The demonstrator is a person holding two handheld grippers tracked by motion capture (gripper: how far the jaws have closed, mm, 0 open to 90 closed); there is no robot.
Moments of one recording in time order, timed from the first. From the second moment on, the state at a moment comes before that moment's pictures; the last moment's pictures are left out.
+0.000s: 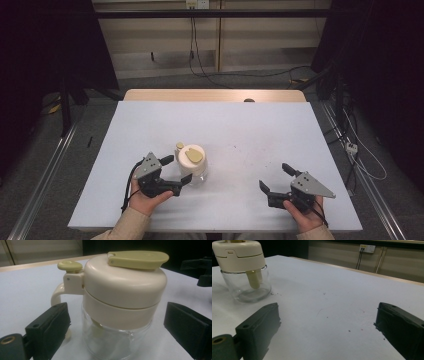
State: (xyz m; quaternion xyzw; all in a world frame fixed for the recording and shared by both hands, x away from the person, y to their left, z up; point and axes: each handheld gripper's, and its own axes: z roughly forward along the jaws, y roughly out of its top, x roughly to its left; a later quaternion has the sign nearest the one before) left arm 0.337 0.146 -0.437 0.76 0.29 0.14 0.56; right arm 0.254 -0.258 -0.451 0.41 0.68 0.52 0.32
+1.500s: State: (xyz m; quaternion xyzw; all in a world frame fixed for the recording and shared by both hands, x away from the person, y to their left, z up) left arm 0.346 0.107 -0.448 0.76 0.31 0.17 0.55; right arm 0.254 -0.258 -0.452 0.41 0.69 0.52 0.31
